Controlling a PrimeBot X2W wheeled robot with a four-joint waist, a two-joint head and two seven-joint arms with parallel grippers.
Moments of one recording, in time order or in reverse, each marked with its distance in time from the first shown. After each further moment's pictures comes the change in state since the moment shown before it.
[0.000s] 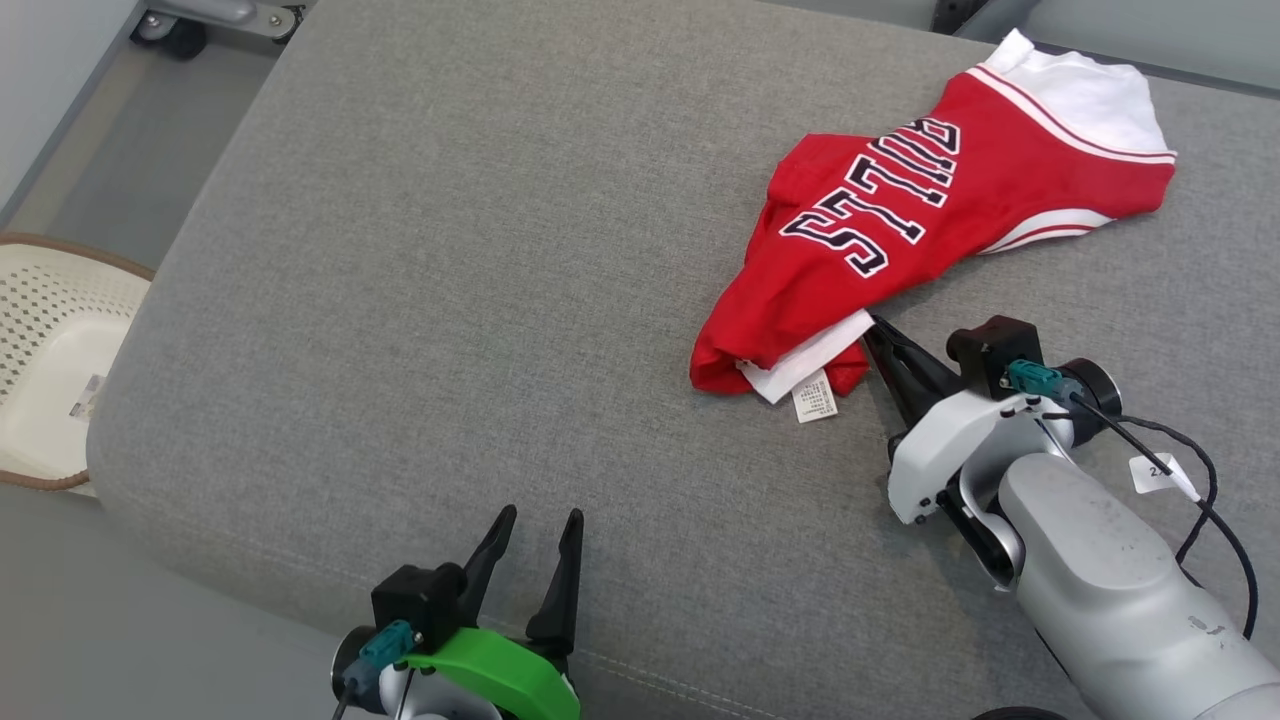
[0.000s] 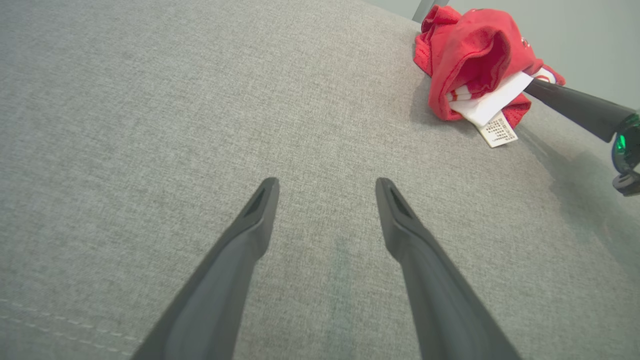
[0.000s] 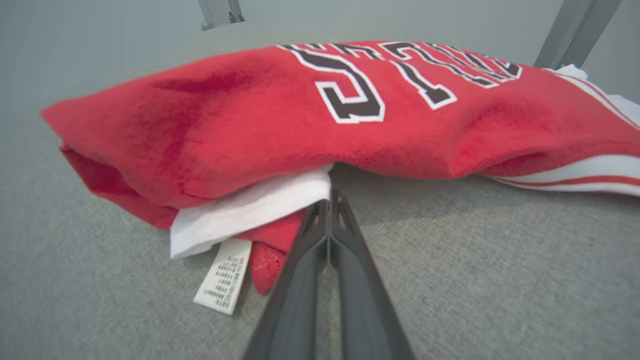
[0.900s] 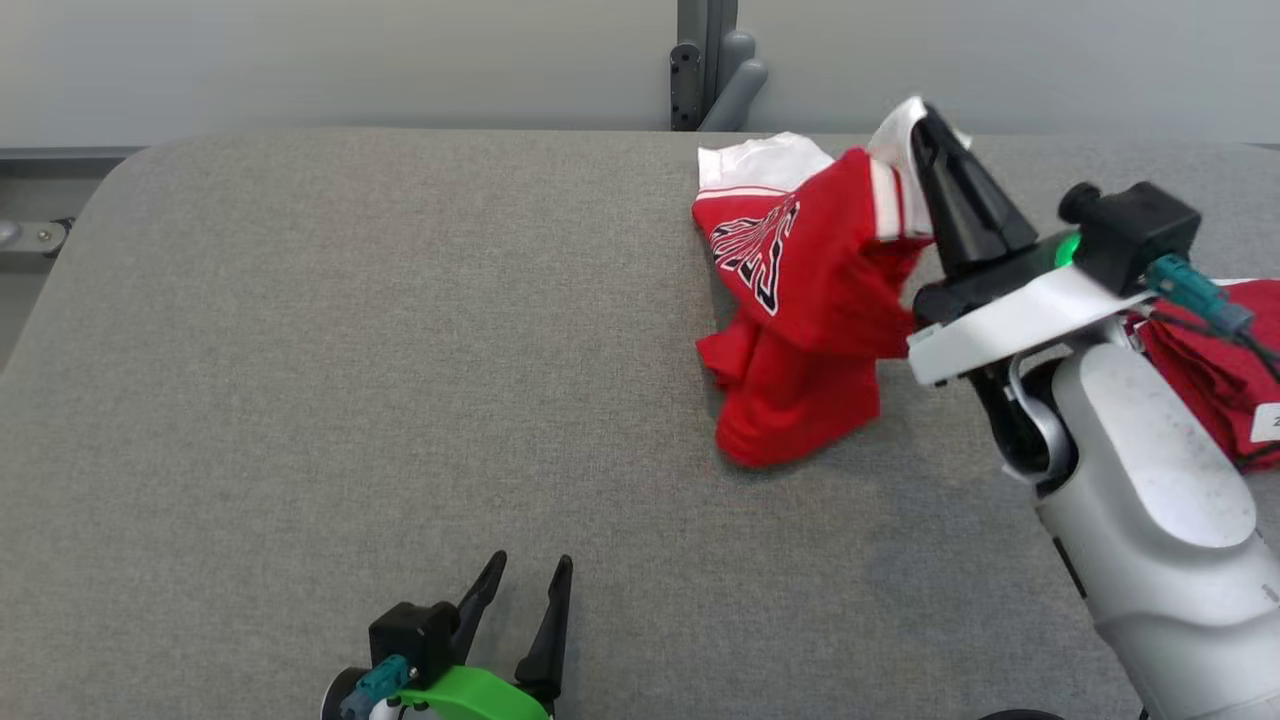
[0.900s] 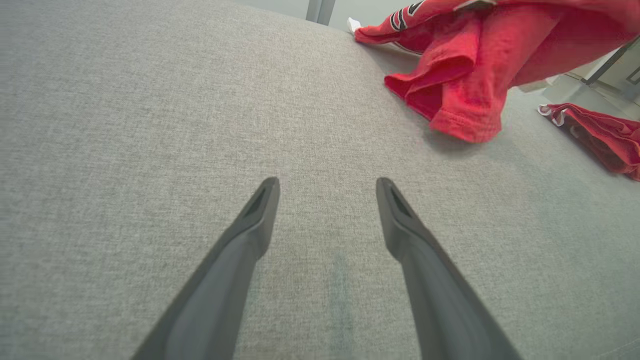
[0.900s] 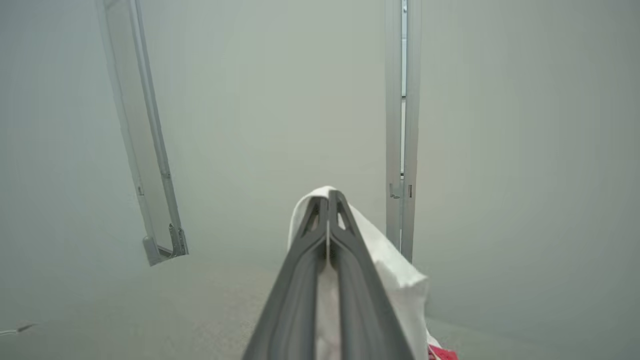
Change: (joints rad) left arm 0.037 -0.001 0.037 0.063 0.049 -0.039 0.000; right arm 0.027 0.006 -0.210 -0.473 0.013 0.000 0.000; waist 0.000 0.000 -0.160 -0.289
